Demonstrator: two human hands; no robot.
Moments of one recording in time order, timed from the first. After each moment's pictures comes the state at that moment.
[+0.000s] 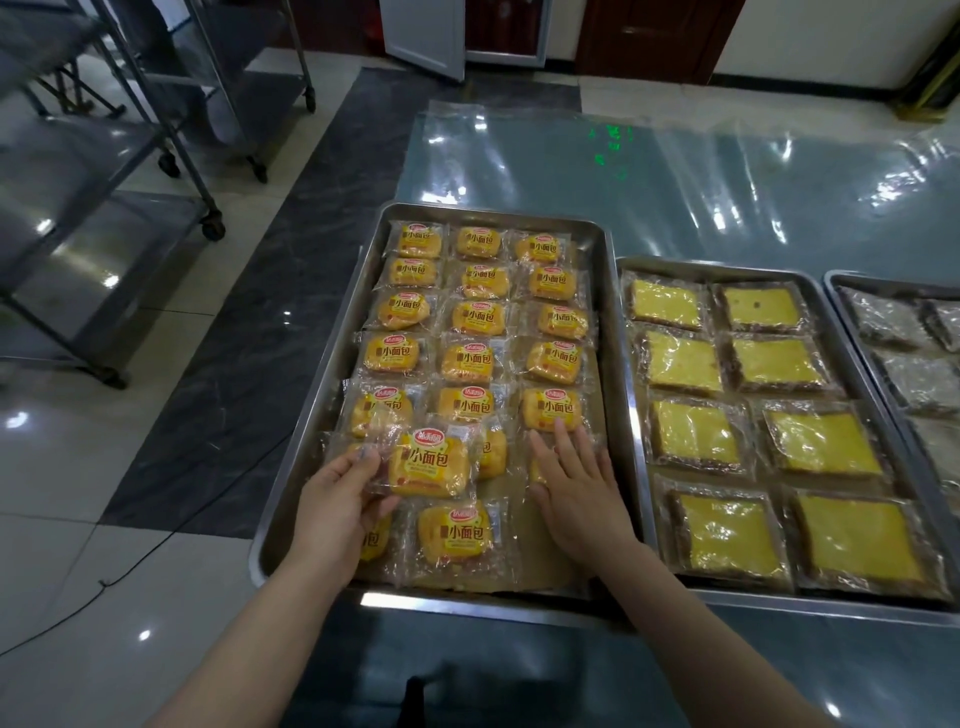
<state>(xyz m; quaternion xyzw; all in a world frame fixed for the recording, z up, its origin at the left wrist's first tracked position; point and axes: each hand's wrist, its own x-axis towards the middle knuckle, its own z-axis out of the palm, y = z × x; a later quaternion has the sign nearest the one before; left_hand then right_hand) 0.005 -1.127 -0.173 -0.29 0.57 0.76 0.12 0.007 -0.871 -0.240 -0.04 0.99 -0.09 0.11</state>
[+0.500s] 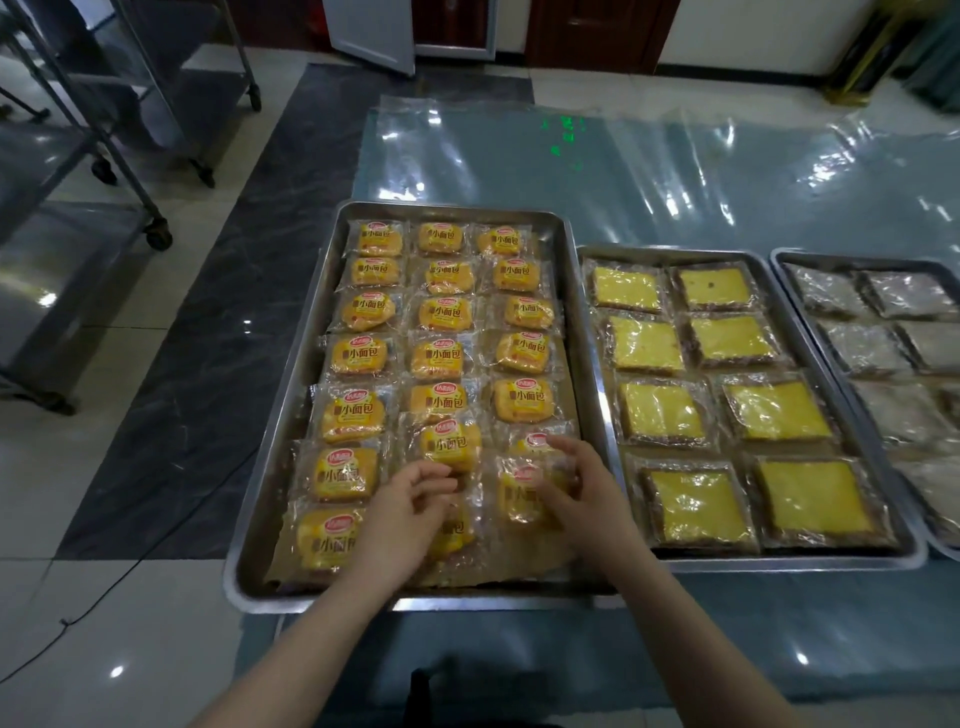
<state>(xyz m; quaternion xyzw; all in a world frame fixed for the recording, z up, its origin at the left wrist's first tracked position) 0.016 -1.077 -0.185 -0.04 0.81 0.55 0.20 0.045 -0.871 -0.186 0.17 0.79 -0.58 0.07</state>
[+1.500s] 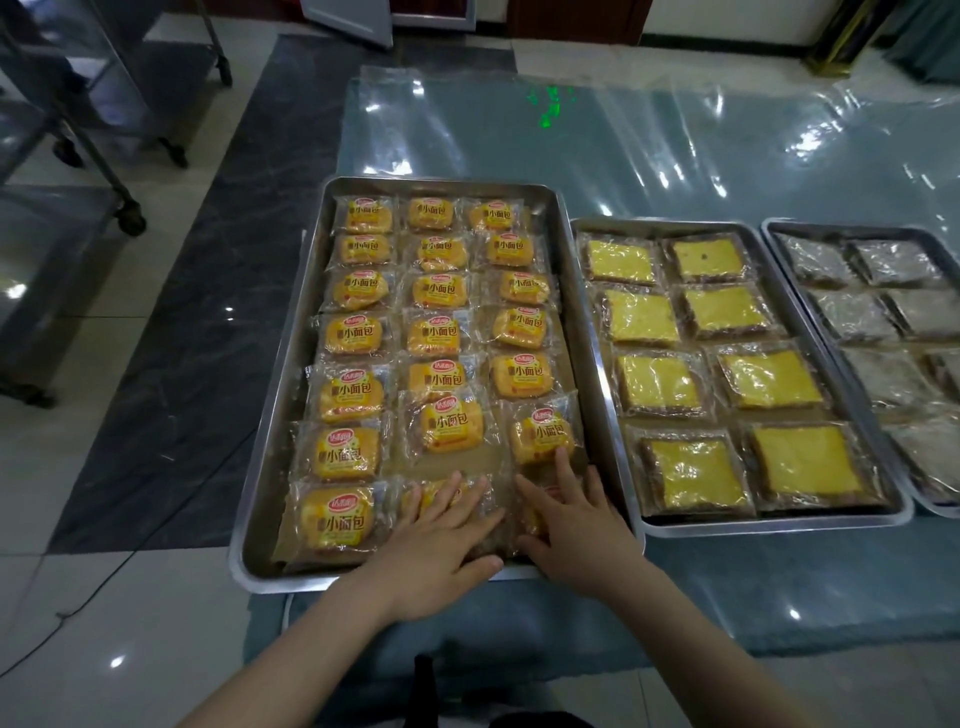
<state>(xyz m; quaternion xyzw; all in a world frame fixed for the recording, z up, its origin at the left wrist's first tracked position) 0.037 -1.087 -0.215 0.36 0.87 0.13 0.31 0.074 -0.886 -0.210 0.04 0.95 -0.13 0.27</state>
